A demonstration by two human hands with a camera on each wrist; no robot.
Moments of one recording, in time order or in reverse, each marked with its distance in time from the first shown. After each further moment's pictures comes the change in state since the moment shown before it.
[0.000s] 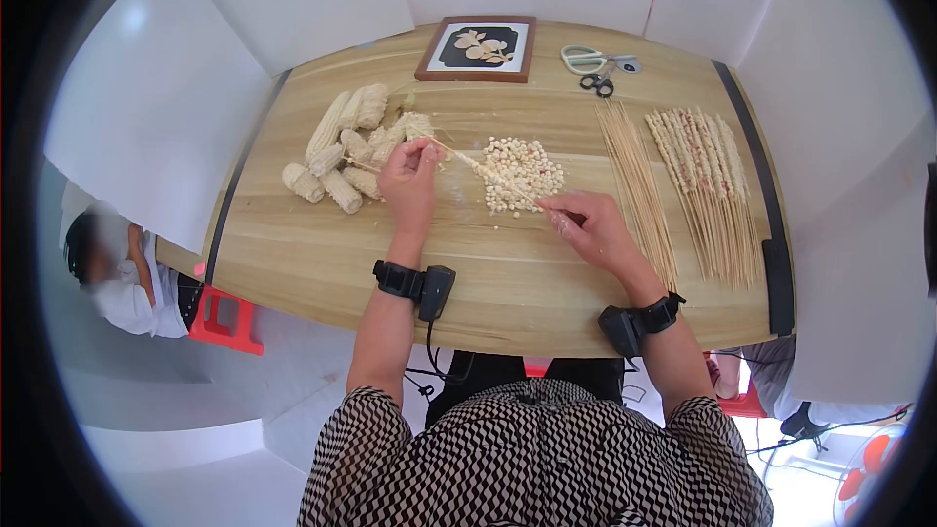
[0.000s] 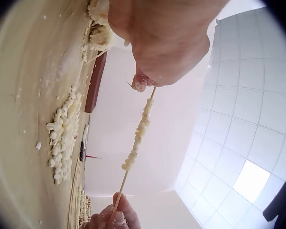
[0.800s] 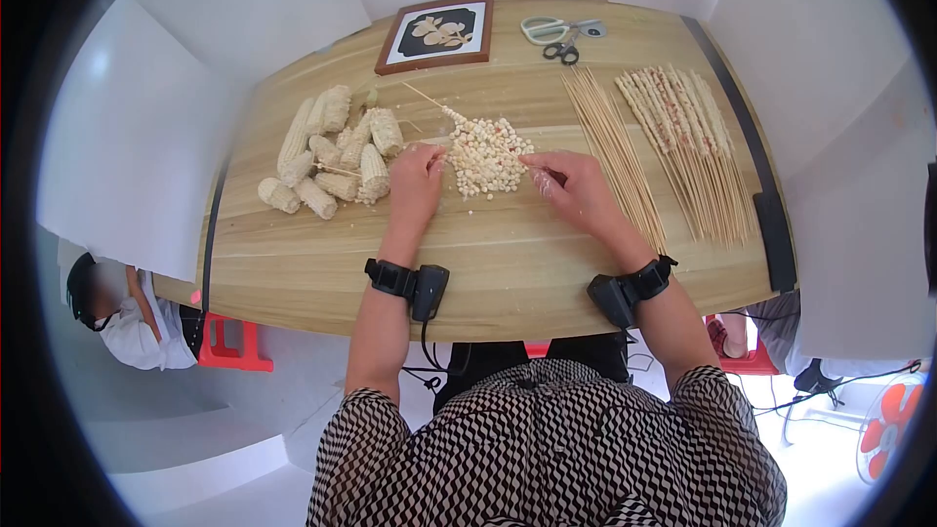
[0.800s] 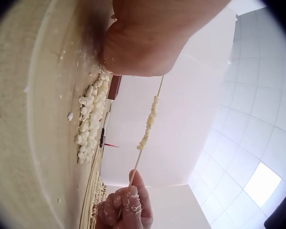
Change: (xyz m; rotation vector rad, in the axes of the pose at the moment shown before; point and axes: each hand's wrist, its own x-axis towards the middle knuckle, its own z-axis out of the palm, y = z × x) left_hand -0.011 -0.016 0.012 0.776 -0.452 0.162; right_hand 0.004 0.017 -0.002 -0.055 0.202 -0.020
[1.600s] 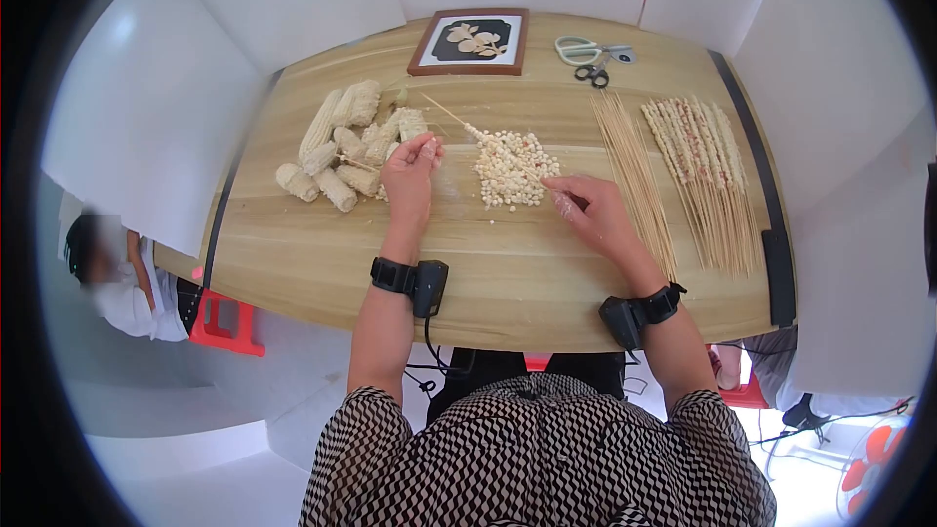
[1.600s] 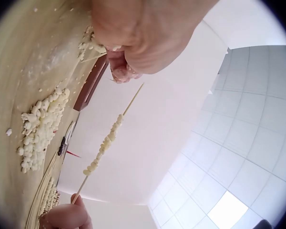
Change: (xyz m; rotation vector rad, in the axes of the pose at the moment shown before) left_hand 0.006 -0.019 -0.009 -1.027 0.304 -0.452; right_hand 0.000 -0.009 0.000 -0.040 -0.100 0.007
